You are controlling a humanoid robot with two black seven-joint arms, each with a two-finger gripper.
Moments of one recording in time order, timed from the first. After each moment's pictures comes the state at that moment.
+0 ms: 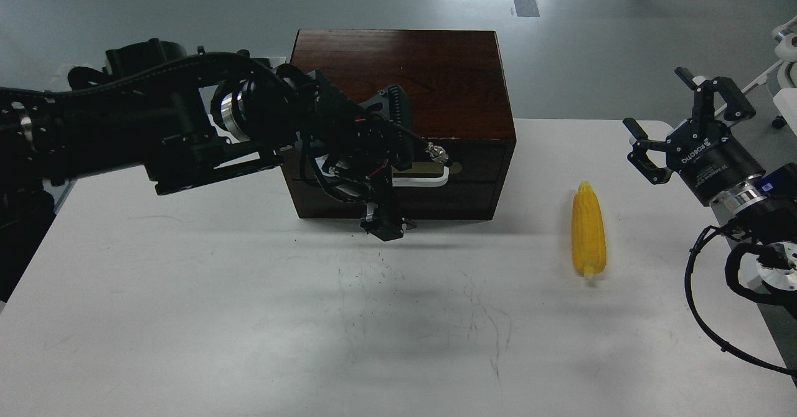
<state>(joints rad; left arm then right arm) -1.49 0.26 0.13 -1.16 2.09 -0.49 -0.49 0.49 -0.66 0.78 0.98 -0.13 0.49 0.41</state>
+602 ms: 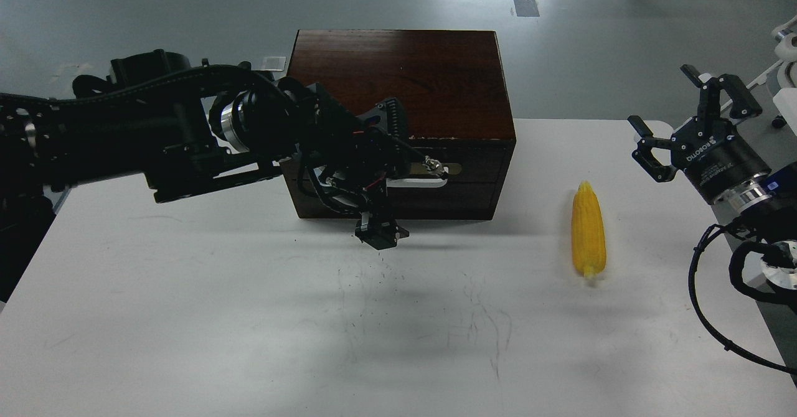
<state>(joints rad) -1.49 0.26 0.16 -1.21 2.08 -0.49 -0.49 0.49 -0.66 0.79 0.98 -0.13 0.49 0.41</state>
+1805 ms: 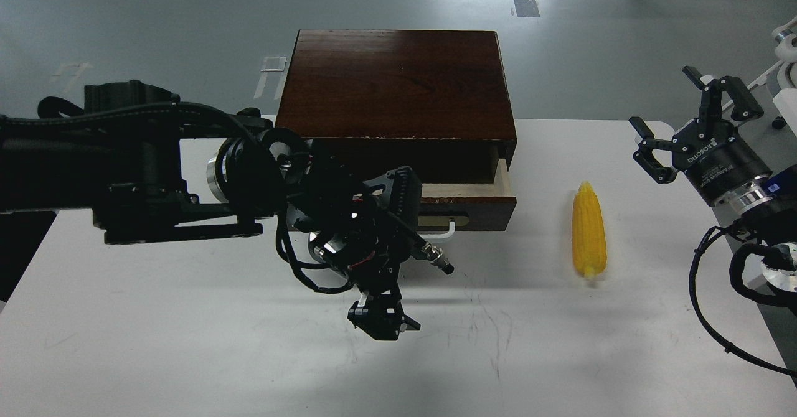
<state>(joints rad) -1.54 0.39 0.14 -1.59 1.99 -0.49 -0.49 0.48 -0.66 0.79 0.98 -0.13 0.49 0.42</state>
